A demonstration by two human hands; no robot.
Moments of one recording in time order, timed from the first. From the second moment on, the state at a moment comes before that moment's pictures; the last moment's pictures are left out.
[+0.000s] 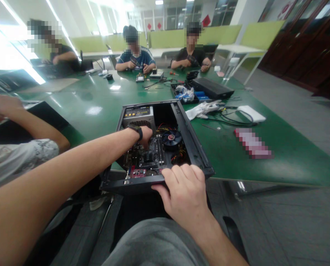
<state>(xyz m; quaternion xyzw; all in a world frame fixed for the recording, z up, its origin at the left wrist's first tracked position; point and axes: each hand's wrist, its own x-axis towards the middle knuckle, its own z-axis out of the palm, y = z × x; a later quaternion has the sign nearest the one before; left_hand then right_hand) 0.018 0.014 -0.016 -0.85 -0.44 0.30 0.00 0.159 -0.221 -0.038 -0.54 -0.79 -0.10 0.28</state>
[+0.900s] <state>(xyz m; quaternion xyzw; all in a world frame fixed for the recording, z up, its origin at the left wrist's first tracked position) 0.019 0.012 -0.014 -0.85 -0.44 0.30 -0.01 0.161 -0.224 -0.037 -0.54 -0.79 -0.10 0.28</state>
